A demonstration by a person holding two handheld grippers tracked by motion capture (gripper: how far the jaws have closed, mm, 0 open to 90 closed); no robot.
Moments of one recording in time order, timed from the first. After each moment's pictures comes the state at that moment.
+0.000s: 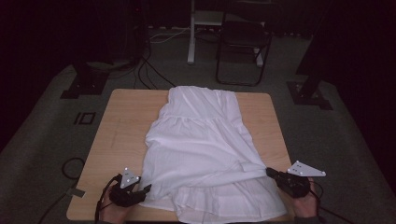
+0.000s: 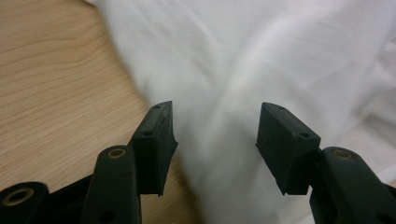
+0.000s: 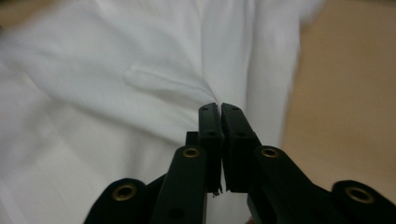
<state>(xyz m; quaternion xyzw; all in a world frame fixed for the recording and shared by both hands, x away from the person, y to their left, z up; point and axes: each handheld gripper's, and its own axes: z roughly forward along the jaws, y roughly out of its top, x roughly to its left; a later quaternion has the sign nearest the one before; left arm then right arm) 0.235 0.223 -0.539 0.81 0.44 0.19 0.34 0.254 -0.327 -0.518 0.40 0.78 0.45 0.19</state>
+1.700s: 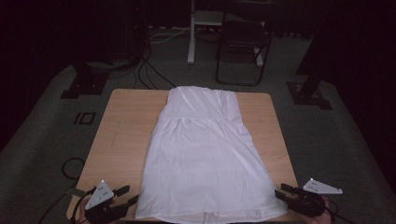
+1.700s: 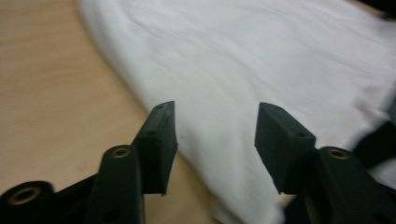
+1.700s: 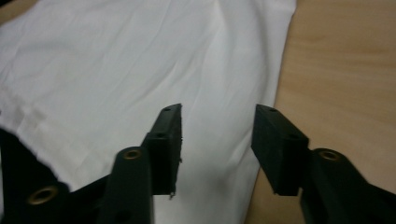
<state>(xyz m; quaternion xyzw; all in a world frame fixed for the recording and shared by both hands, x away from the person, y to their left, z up) 0.195 0.264 -0.502 0.79 0.40 0.19 0.43 0.217 -0.364 -0.540 0.43 0.76 0.47 0.14</state>
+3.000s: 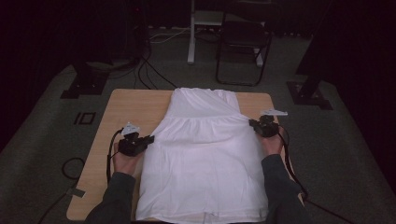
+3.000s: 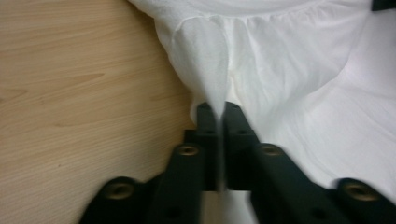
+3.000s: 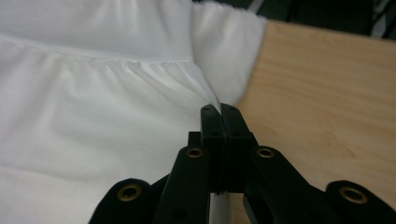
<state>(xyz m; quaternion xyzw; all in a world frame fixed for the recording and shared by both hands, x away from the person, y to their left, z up) 0.370 0.219 -0.490 0.76 0.46 0.18 0.43 0.454 -0.276 -0.502 0.49 0.73 0.40 0.23</state>
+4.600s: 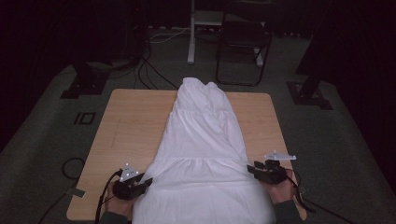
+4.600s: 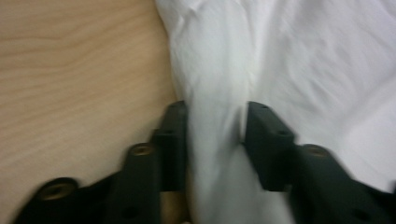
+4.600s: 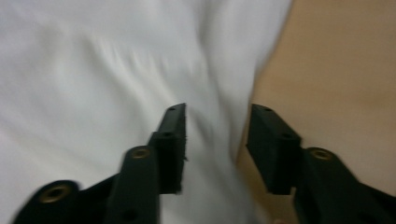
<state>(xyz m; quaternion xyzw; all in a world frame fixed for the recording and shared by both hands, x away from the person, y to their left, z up) 0.267 0.232 -0.561 0.79 0.44 0.17 0.40 0.311 -0.273 -0.528 0.48 0.76 0.41 0.15</state>
